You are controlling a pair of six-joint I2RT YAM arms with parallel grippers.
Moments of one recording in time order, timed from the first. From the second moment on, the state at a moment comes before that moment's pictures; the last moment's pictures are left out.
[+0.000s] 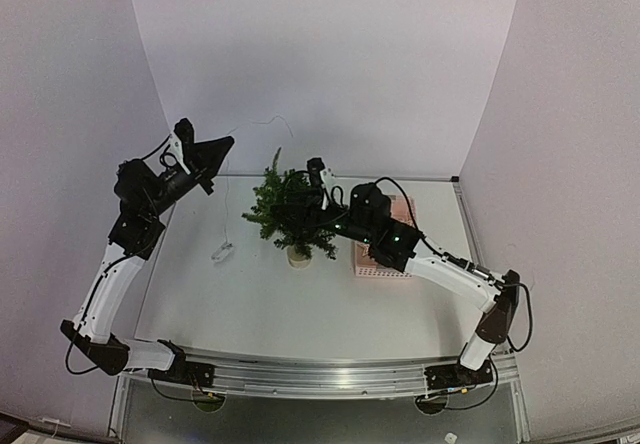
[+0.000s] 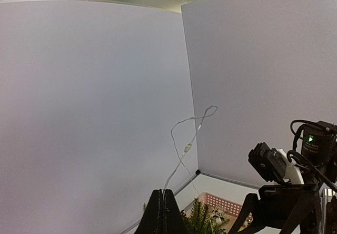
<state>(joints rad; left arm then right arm) -0.47 1.26 1.59 -0.03 0.43 0.00 0.97 1.74 1.72 0.01 -0.21 0.44</state>
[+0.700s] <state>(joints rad) -0.47 1.18 1.62 -0.15 0.47 -0.17 1.03 2.02 1.99 -0.01 -0.38 0.47</state>
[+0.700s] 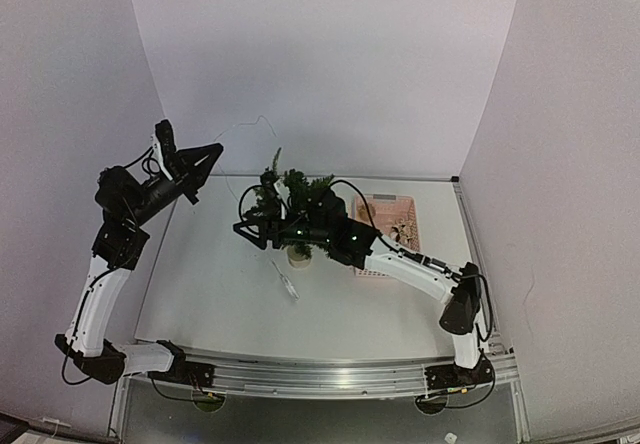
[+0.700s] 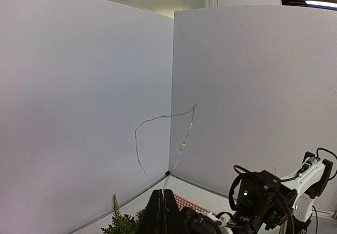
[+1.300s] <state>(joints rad) -0.47 1.18 1.59 -0.06 0.44 -0.20 1.03 2.16 2.04 -0.02 -0.46 0.54</state>
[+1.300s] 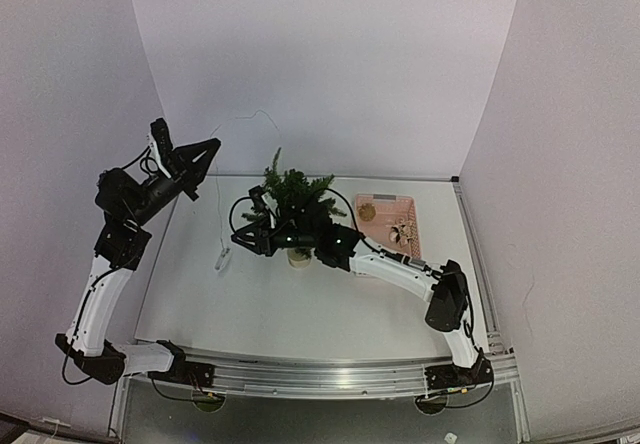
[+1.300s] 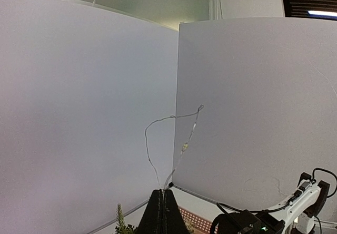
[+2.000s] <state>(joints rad) -0.47 1.20 1.62 -0.05 0.41 -0.16 1.03 2.22 2.12 -0.01 -0.35 0.47</state>
